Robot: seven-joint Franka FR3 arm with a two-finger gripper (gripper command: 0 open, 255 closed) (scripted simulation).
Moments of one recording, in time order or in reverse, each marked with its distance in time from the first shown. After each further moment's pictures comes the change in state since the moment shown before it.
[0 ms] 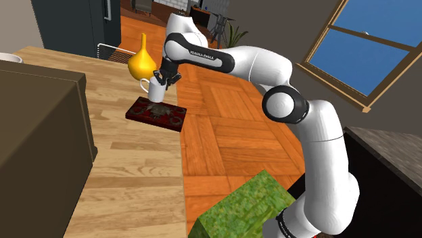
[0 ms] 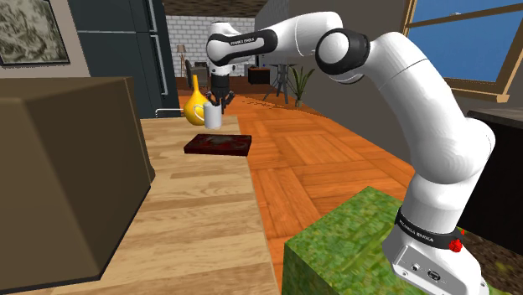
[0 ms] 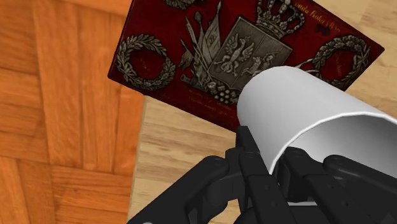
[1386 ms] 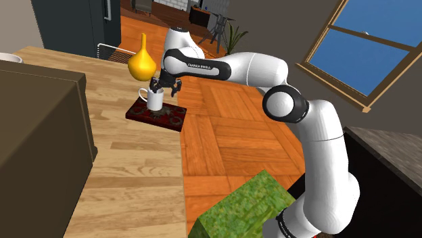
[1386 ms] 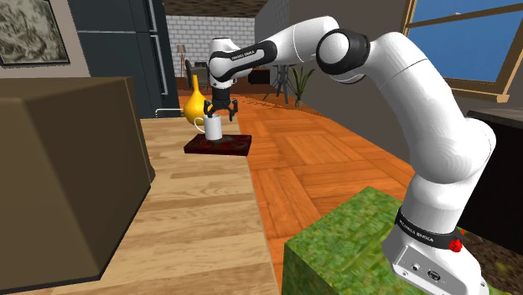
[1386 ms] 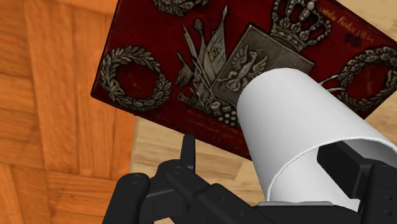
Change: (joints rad) arm -0.021 0.001 -0.004 -0.132 -0.009 0.129 0.021
